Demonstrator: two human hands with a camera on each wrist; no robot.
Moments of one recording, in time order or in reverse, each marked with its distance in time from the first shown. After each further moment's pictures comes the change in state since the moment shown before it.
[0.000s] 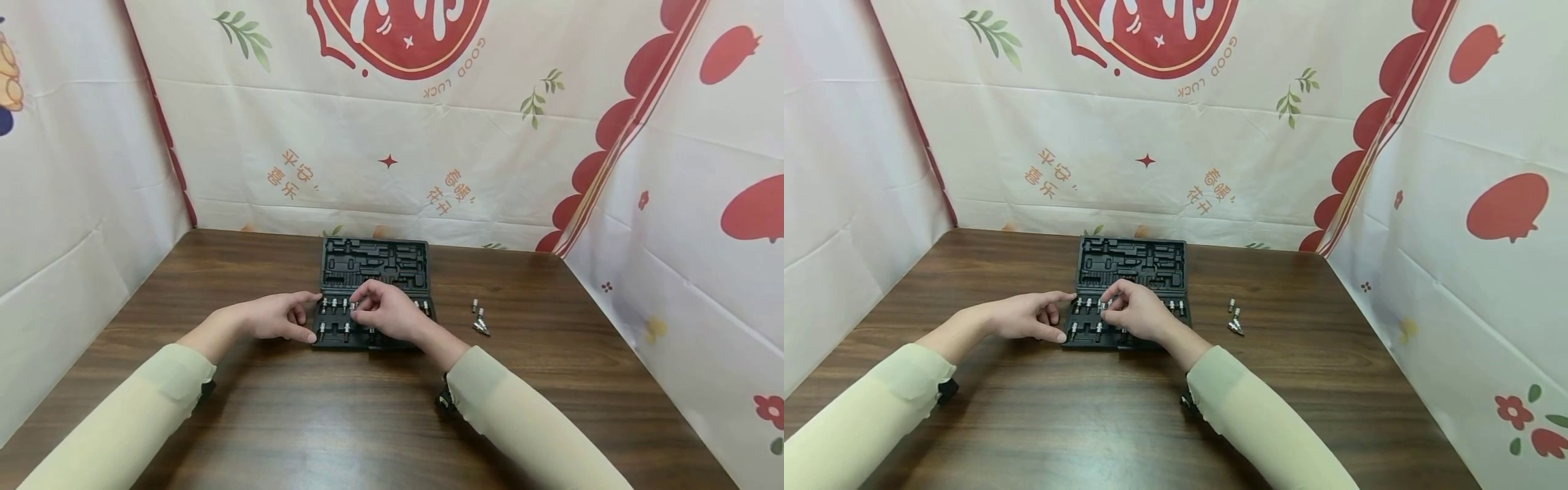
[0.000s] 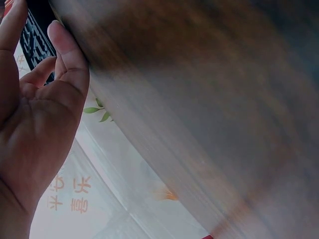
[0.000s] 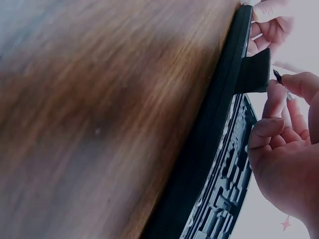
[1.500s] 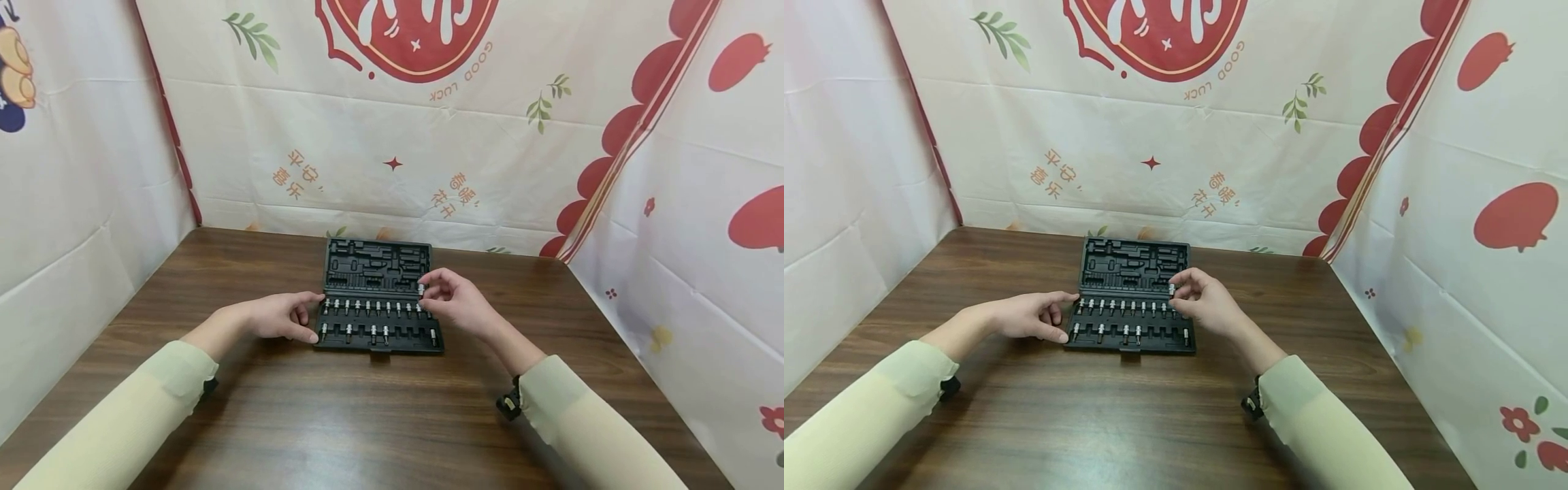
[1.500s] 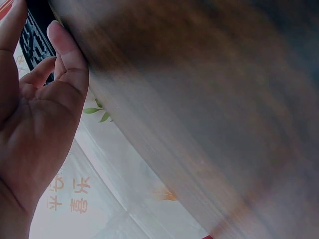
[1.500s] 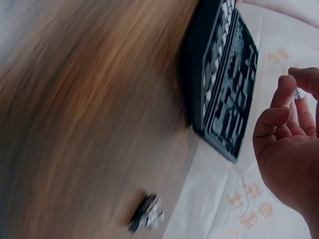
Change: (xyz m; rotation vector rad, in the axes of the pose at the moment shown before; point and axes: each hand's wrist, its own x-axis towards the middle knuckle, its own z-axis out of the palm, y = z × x) left_hand -0.001 0.001 -0.001 0.049 0.003 -0.005; right_hand -0.050 0.037 -0.089 0.030 0.139 0.049
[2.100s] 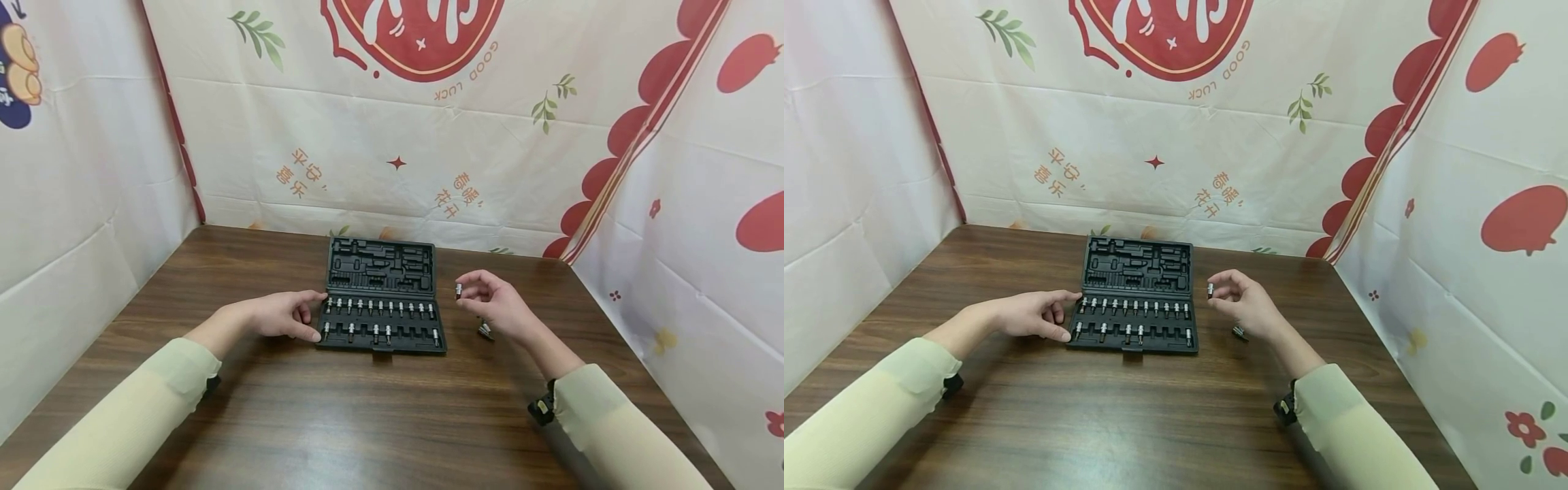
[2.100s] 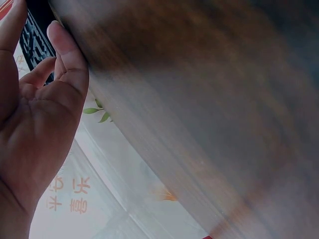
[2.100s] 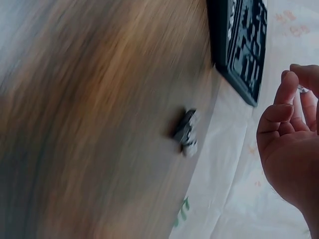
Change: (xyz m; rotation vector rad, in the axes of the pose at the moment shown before) left_hand 0.001 -0.001 0.000 -0.026 -0.004 0.009; right_hand -0.016 0.037 -0.047 -0.044 0.087 0.027
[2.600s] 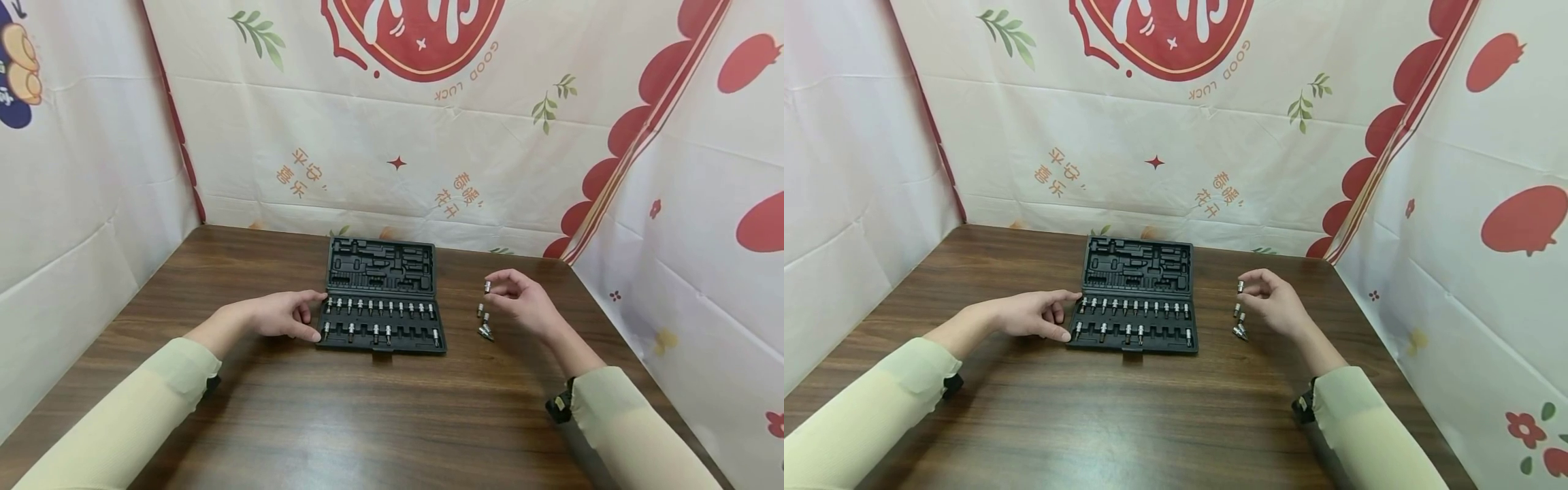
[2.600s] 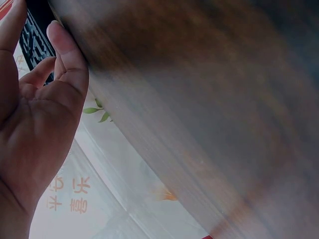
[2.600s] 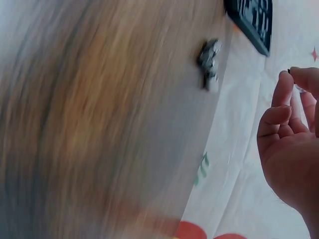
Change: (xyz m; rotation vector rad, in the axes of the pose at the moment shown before) left_hand 0.001 -0.001 0.001 0.002 0.008 -0.007; right_hand -0.007 0.031 -0.040 -0.101 0.108 0.025
